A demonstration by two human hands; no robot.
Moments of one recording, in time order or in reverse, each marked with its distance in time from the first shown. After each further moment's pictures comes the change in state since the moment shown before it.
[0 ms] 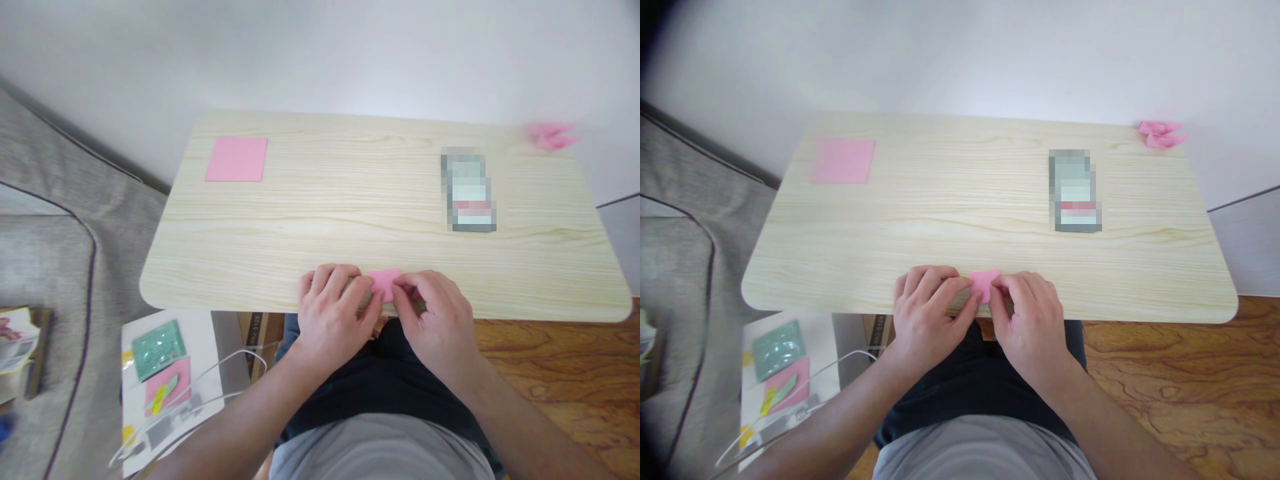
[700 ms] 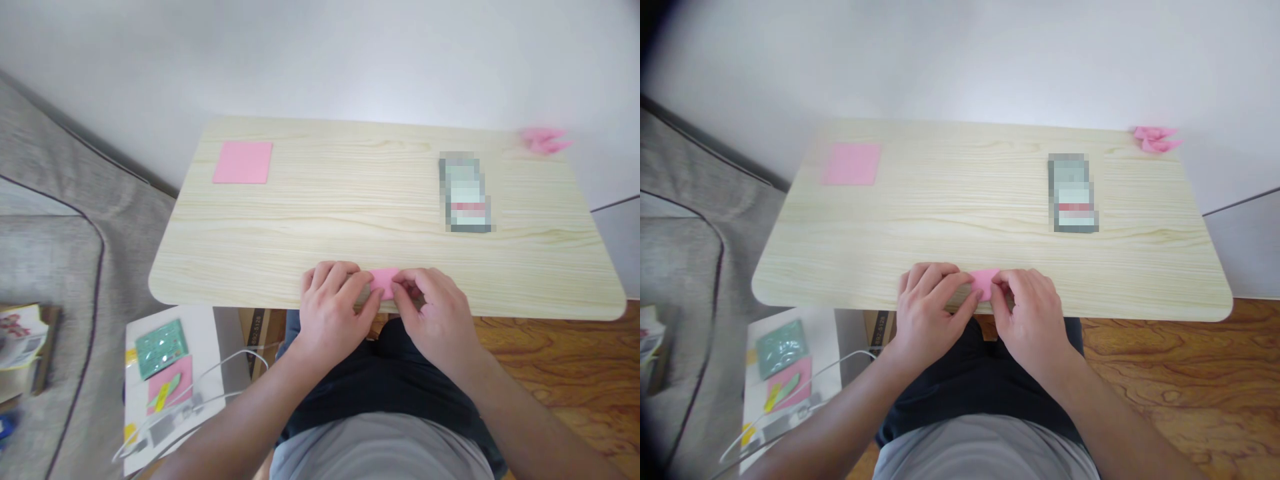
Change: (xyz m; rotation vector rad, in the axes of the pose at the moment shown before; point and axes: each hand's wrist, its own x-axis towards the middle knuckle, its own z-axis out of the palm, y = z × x) left_hand 0.001 0.001 -0.007 -0.069 -0.078 -0.064; right_hand 0.005 0.002 -0.005 0.029 -0.062 0.038
